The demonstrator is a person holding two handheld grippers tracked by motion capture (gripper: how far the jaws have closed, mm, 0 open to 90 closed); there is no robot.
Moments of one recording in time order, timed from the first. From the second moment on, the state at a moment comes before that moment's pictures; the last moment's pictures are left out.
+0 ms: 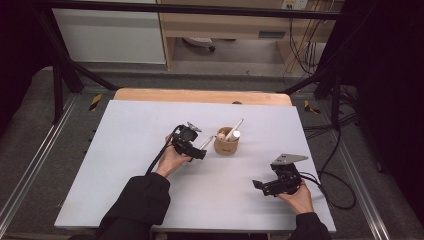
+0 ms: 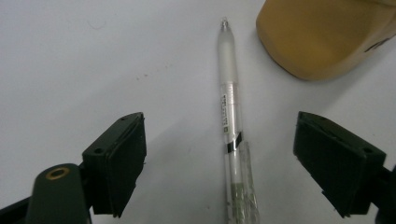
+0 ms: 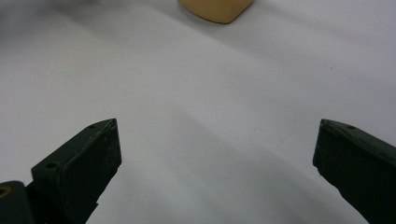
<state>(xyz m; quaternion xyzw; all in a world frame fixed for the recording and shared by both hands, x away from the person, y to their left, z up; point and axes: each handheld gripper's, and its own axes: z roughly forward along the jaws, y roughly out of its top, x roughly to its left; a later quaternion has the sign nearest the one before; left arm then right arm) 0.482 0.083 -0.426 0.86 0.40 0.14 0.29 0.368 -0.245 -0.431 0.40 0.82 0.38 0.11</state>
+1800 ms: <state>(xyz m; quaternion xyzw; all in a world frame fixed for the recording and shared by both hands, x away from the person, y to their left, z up) 0.484 0.075 -0.436 0.87 0.39 0.13 0.29 0.368 -0.246 -0.430 0.40 0.82 0.39 0.11</state>
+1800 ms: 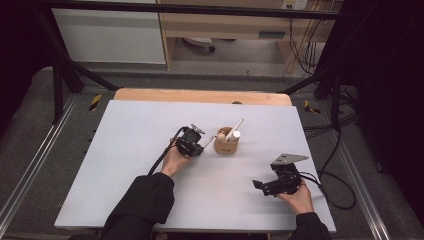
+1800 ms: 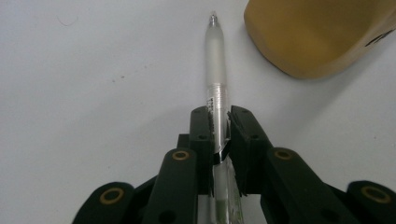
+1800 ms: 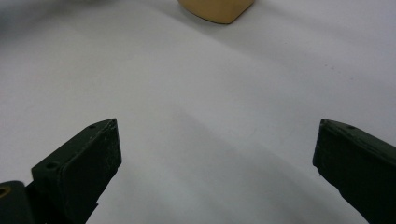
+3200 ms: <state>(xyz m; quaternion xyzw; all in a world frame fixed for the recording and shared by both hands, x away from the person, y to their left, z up) 0.482 0.073 -0.427 0.88 0.38 0.12 0.26 0.368 -0.246 -0.430 0.40 0.82 0.39 0.11</state>
